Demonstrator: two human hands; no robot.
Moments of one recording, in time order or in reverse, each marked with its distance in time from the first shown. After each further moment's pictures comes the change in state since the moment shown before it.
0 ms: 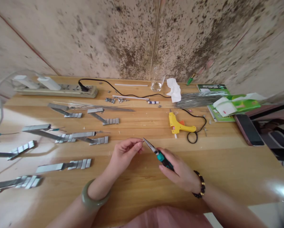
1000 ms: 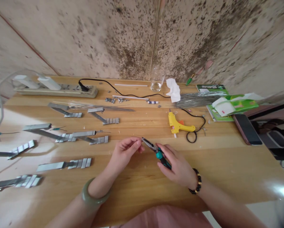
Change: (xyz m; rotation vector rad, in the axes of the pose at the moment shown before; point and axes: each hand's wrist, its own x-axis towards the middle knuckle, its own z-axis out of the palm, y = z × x) left_hand 0.001 0.001 0.002 -0.051 -0.023 -0.069; right_hand 0.006 0.000 -0.001 -0.167 0.041 -0.048
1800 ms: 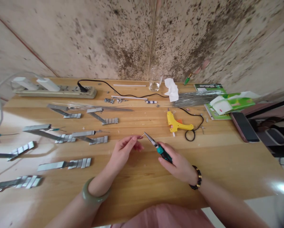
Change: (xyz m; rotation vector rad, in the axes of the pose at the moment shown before) left_hand 0.000 0.003 0.000 0.067 0.006 -0.019; right_hand -0.001 0.006 0.000 0.141 0.054 0.066
